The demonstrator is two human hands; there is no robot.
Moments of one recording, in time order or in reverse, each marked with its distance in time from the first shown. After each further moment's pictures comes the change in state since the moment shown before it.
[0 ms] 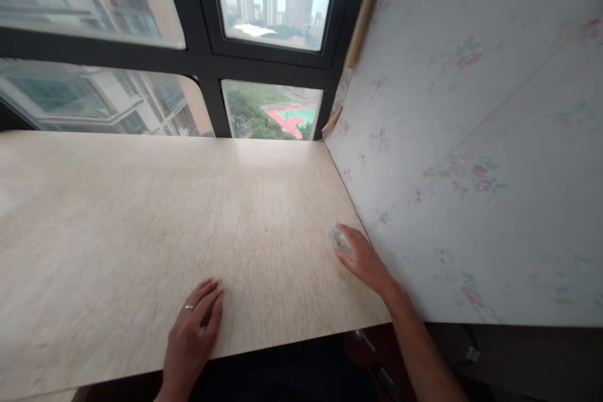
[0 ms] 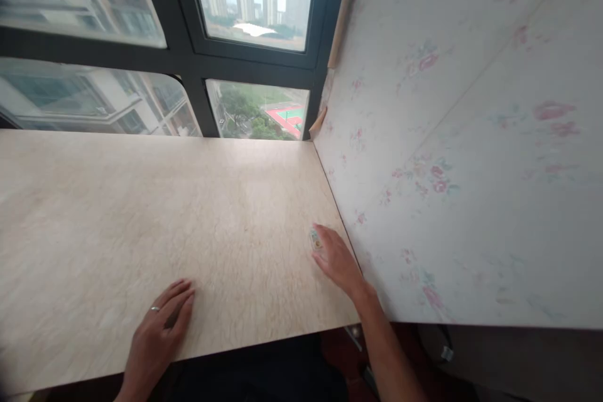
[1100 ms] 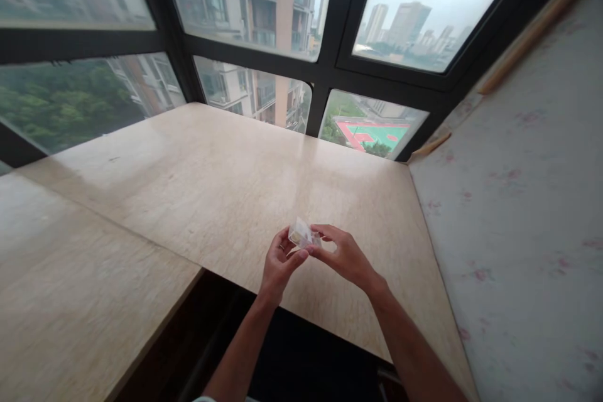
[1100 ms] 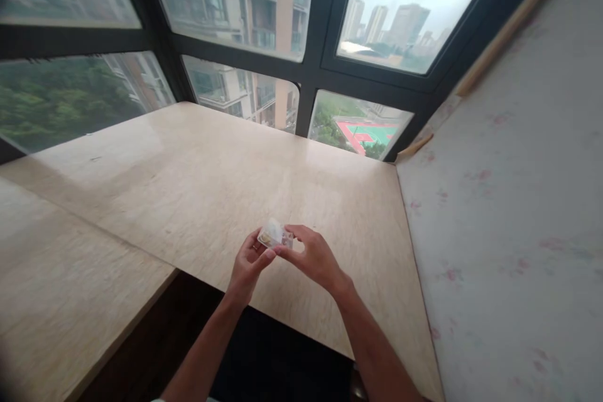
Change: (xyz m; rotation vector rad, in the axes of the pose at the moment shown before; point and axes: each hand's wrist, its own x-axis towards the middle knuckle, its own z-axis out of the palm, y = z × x) left_hand 0.037 0.071 -0.010 -1.388 0.208 -0.597; right_hand 0.080 -0.174 0.068 0.453 -0.329 -0.277
